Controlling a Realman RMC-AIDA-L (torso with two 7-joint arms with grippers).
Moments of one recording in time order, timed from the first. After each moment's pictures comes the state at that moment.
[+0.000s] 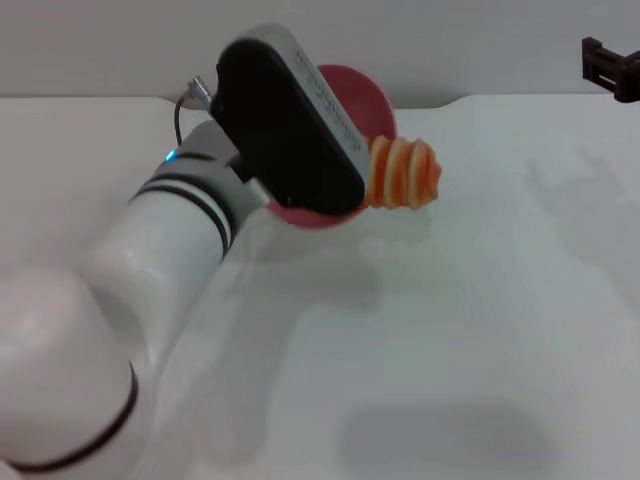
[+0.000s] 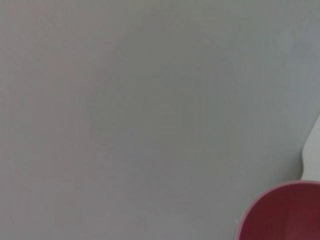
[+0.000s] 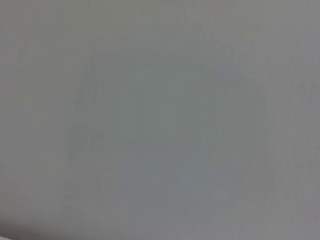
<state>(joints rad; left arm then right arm) -0.30 -2.07 2.30 1.55 0.81 -0.63 -0.38 0.00 2.09 -1.70 -1.89 0.22 0.66 -0.13</state>
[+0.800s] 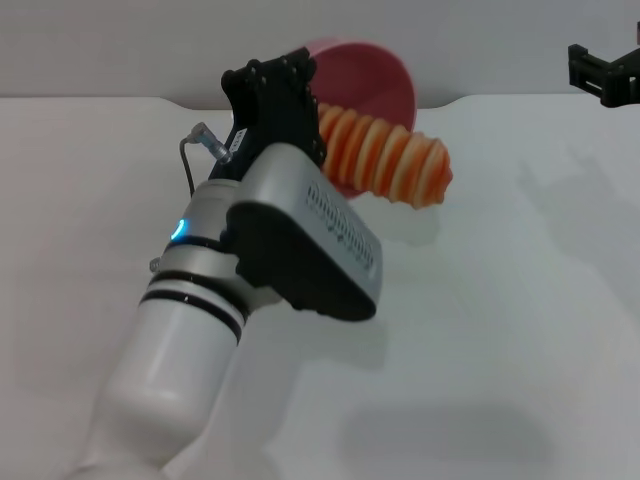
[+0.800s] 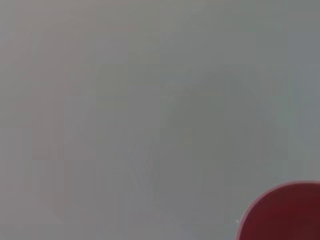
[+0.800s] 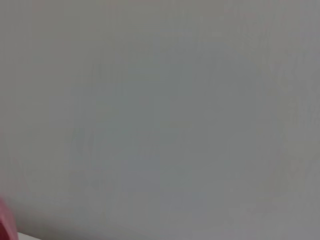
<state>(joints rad) -0.28 -2.07 2.57 1.30 1.64 -0.84 -1.16 0.03 2.08 -1.71 -1.86 0.22 0.66 -0.13</state>
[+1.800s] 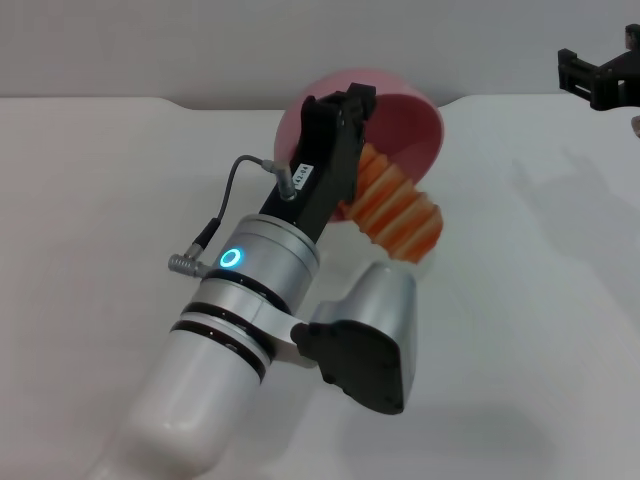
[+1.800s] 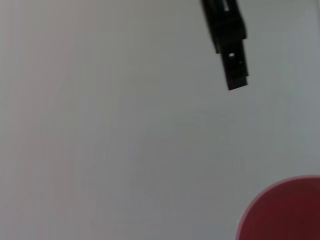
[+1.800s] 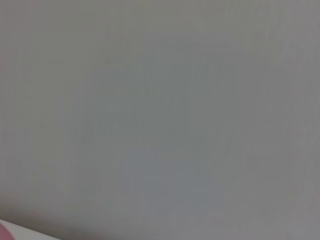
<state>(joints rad) -0.28 -2.07 2.63 1.25 1.79 -0.79 -0.86 0.05 2.08 -1.71 -1.83 0.22 0.66 -0.13</state>
